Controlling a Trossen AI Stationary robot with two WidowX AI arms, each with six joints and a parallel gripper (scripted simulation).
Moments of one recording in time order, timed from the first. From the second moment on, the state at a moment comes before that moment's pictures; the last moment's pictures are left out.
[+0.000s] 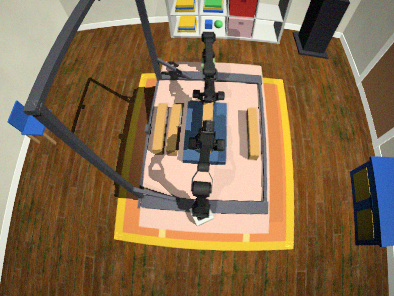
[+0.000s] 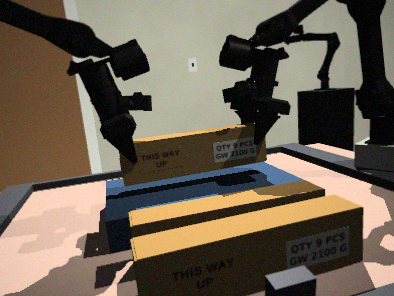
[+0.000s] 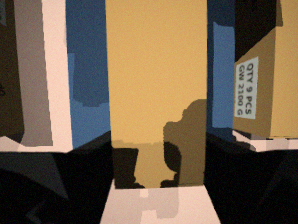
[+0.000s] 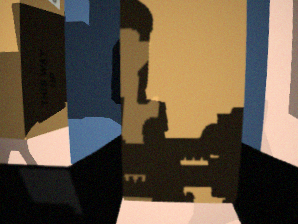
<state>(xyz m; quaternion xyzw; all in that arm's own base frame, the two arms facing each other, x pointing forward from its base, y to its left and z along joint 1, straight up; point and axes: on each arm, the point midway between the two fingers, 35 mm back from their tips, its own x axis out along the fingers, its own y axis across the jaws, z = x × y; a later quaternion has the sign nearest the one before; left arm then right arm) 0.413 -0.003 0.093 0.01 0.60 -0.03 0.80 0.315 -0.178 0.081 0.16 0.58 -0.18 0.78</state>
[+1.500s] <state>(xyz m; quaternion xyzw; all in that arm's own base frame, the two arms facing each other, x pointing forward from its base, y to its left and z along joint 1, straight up) 0.413 -0.003 0.094 0.02 0.60 -0.03 0.80 0.316 -0.177 0.082 0.16 0.58 -0.19 0.77</state>
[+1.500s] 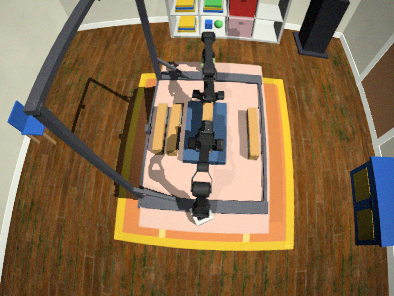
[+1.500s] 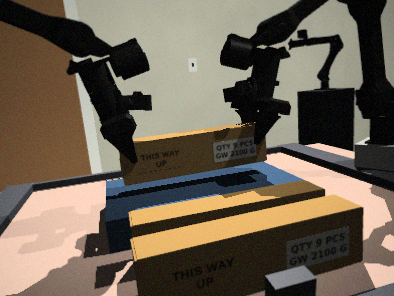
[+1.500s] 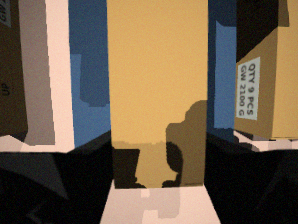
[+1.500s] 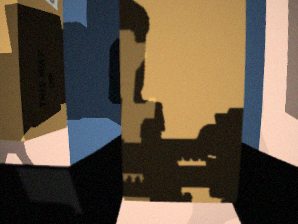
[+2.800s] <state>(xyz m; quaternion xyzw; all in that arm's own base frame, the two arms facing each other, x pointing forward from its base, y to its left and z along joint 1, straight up) 0.413 -0.012 0.098 0.02 0.59 -0.03 0.80 0.319 -0.170 0.087 0.16 0.58 -0.19 0.77</state>
